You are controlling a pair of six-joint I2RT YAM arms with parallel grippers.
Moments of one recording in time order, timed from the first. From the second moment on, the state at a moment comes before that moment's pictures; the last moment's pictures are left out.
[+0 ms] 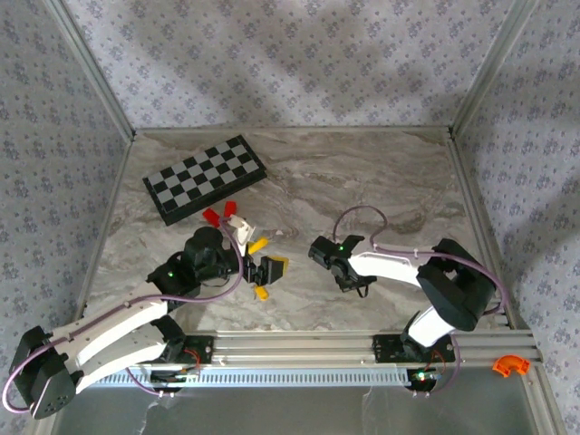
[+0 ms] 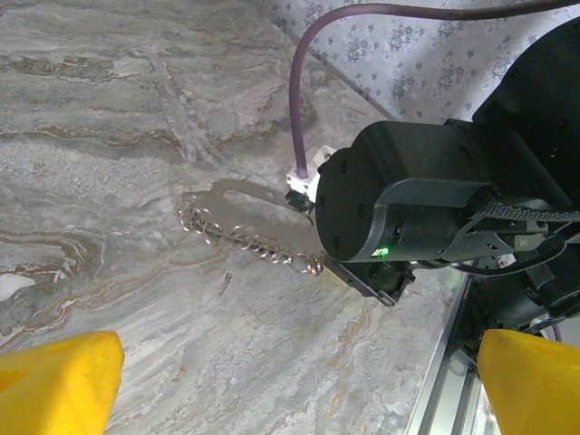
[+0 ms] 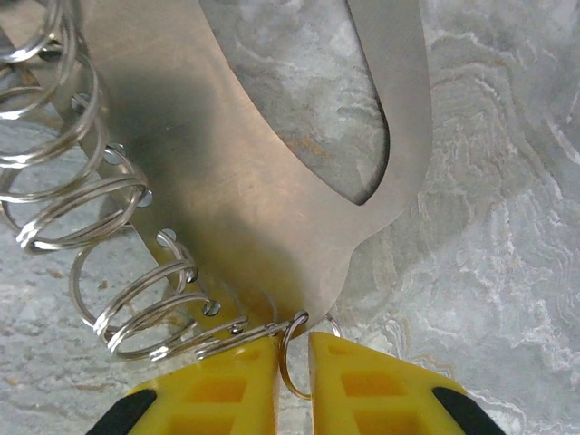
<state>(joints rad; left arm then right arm) -0.82 0.85 0.51 -0.01 0.31 -0.37 0.88 1.56 0.80 -0.88 0.40 0.67</state>
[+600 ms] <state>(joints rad) -0.82 0.84 0.50 -0.01 0.31 -0.38 0.93 1.68 0.88 -0.97 0.46 0.67</state>
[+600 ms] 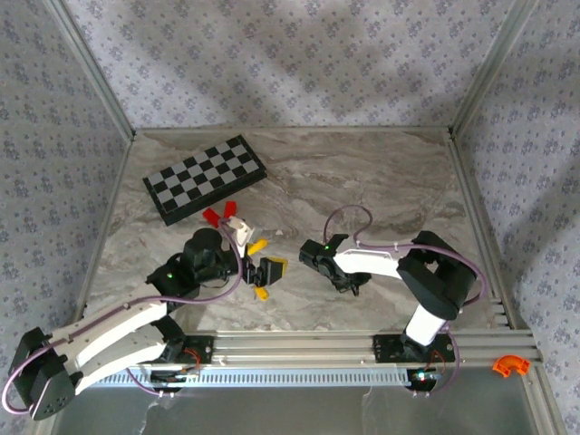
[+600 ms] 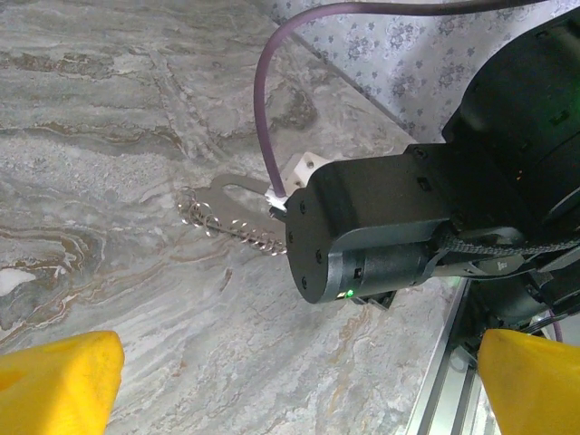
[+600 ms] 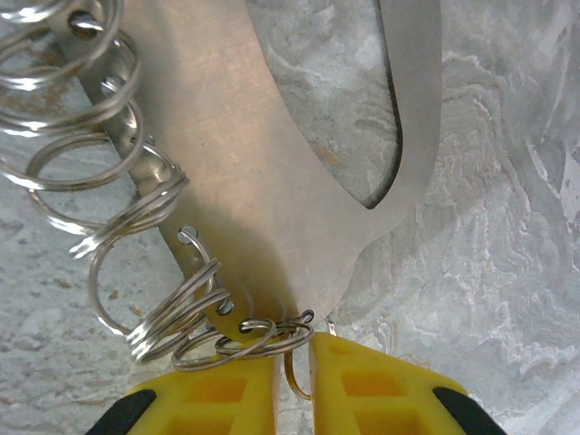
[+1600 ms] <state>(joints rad) -0.82 0.81 0.49 -0.01 0.31 -0.38 1.01 1.65 0.91 -0.97 0.48 0.64</state>
